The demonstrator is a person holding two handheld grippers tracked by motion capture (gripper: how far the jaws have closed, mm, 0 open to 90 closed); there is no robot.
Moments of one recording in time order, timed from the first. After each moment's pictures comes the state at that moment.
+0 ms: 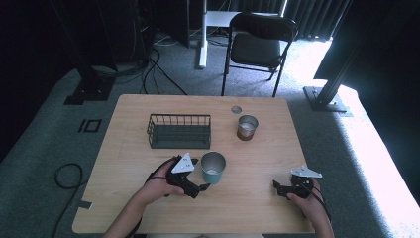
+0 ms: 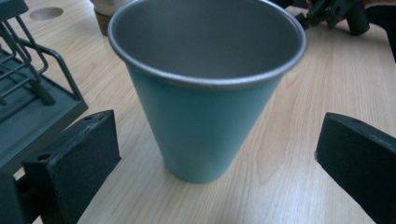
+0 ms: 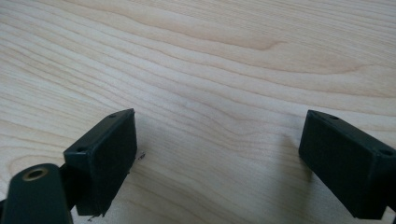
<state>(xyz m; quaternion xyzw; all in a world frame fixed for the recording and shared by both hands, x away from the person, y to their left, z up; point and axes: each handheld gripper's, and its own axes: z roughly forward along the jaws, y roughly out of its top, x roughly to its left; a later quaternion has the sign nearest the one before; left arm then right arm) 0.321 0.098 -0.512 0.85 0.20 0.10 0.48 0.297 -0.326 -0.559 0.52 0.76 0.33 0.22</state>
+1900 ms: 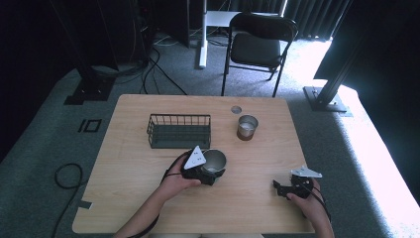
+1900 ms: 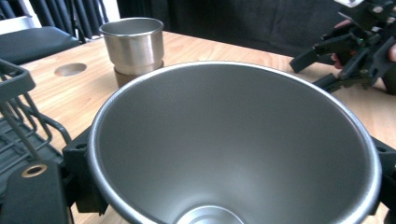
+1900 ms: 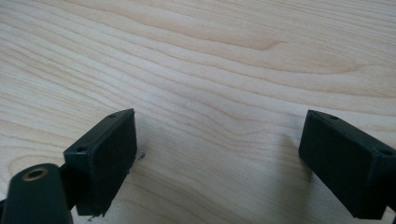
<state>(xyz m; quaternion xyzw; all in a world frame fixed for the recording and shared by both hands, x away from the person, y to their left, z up) 0.342 0.060 -0.520 0.79 0.21 0.15 0.55 0.297 -0.326 -0.558 0.52 0.76 0.33 0.22</state>
